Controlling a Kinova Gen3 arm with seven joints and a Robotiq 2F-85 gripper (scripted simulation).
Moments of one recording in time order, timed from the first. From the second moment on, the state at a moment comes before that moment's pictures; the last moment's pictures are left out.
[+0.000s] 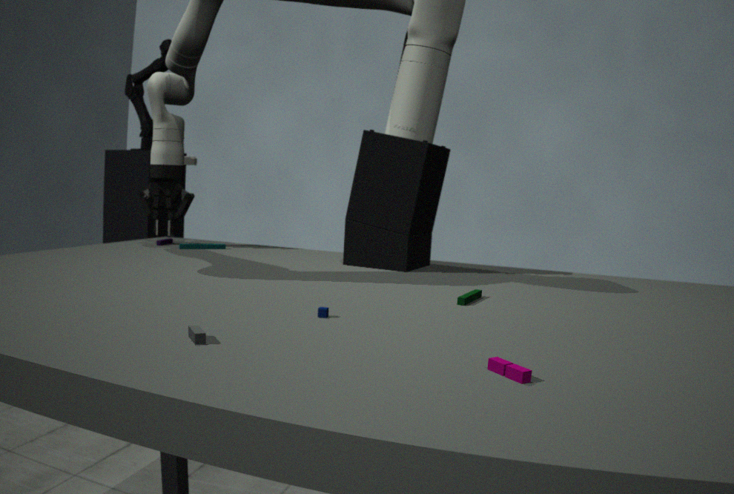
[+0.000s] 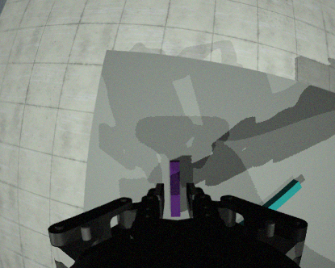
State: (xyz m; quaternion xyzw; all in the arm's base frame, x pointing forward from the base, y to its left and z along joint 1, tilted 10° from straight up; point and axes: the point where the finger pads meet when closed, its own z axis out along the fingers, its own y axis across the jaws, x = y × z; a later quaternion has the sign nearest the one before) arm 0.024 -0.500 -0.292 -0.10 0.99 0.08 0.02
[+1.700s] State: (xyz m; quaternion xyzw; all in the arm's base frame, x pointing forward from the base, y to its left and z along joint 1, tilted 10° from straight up) arm 0.025 -0.497 -0.309 -0.10 0.99 0.08 0.02
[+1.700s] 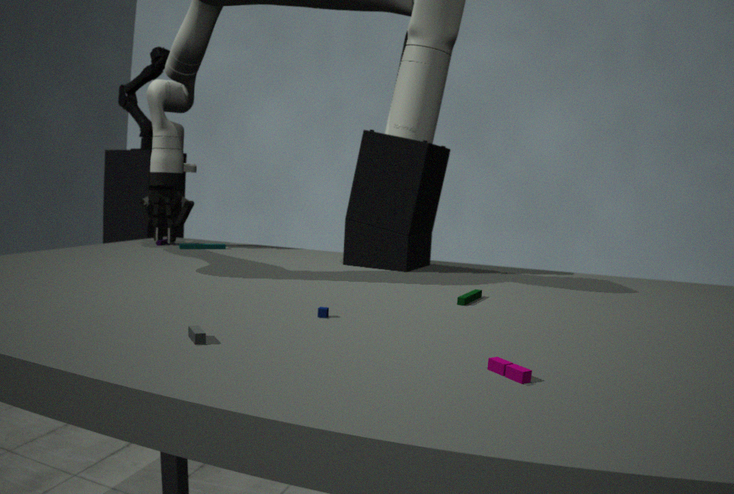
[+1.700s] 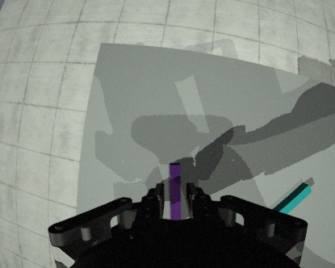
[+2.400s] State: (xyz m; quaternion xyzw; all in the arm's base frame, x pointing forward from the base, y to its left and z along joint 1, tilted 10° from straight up) arm 0.025 -0.498 -0.308 -0.10 0.99 0.08 0.02
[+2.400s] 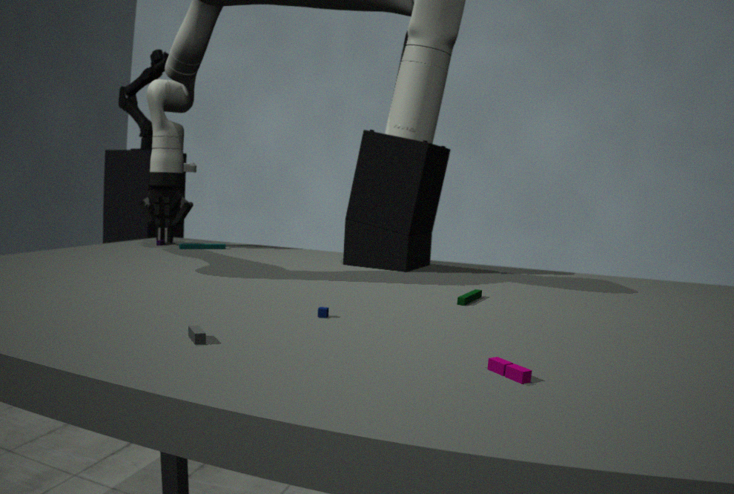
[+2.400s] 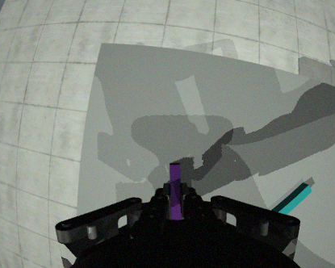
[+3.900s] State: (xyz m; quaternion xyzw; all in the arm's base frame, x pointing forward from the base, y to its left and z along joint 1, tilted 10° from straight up) arm 0.019 -0.498 -0.265 -0.10 0.99 0.09 0.02
